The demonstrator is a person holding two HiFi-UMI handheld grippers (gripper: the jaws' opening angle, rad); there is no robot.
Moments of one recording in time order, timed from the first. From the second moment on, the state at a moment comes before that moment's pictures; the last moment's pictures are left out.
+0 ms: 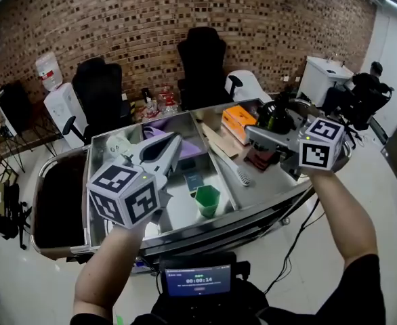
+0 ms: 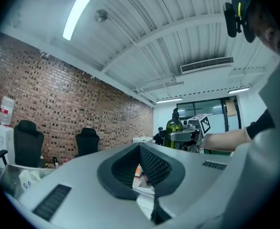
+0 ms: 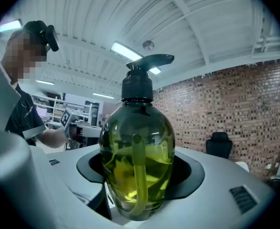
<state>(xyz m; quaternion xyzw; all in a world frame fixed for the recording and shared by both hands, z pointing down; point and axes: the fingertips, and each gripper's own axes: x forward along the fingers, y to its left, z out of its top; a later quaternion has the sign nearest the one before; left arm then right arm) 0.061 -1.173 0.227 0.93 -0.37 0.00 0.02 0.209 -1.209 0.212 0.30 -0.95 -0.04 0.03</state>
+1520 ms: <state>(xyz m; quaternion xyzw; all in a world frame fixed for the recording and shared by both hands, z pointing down) 0.156 -1.273 0.301 0.89 -0.46 0.04 0.04 0.293 -1.226 0.428 -0.07 -0.99 0.03 0.12</state>
